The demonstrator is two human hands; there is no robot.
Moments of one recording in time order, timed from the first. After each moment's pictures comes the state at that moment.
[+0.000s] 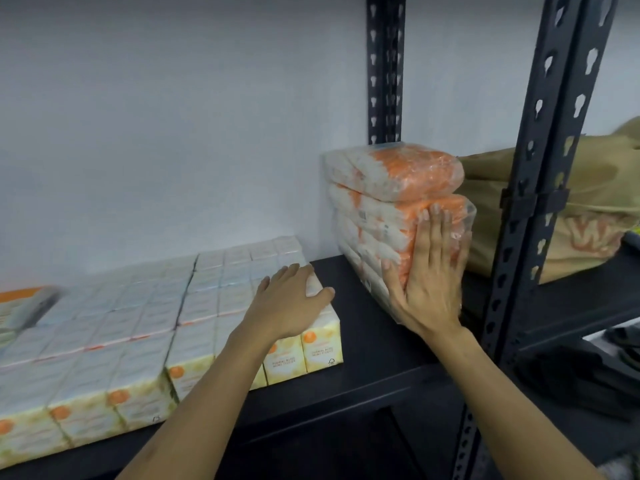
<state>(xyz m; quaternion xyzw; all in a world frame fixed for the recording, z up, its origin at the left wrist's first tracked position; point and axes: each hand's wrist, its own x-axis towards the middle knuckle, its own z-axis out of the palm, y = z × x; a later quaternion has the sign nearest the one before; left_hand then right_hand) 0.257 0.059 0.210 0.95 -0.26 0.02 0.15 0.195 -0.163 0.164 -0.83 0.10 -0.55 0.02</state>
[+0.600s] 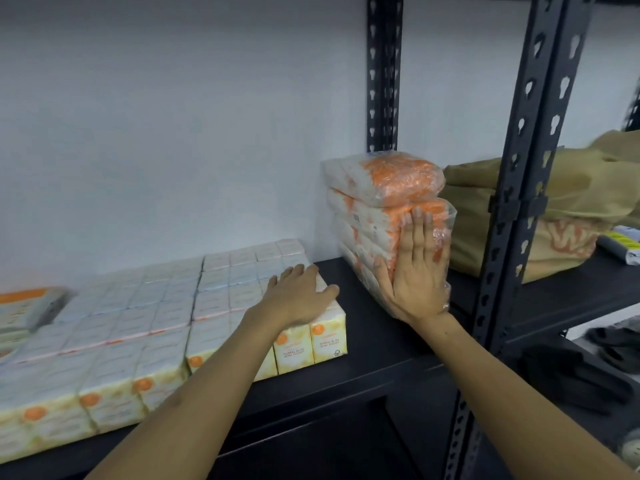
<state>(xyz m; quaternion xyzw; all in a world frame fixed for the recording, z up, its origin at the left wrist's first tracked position) 0.260 0.057 0.220 0.95 -0.28 -0.01 0.11 0.203 -0.156 0.170 -0.84 0.11 -0.53 -0.03</state>
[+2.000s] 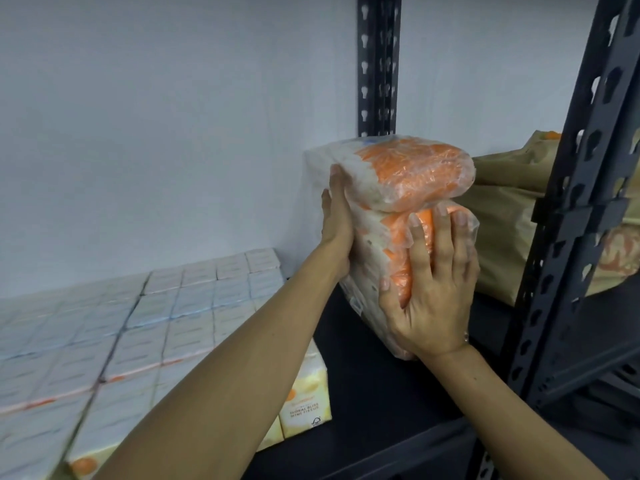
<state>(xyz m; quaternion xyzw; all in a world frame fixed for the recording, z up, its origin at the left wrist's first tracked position) 0.448 -0.145 0.219 0.60 -0.17 -0.27 0.73 0.230 -0.186 0.172 -0.77 0.04 -0.64 -0.02</state>
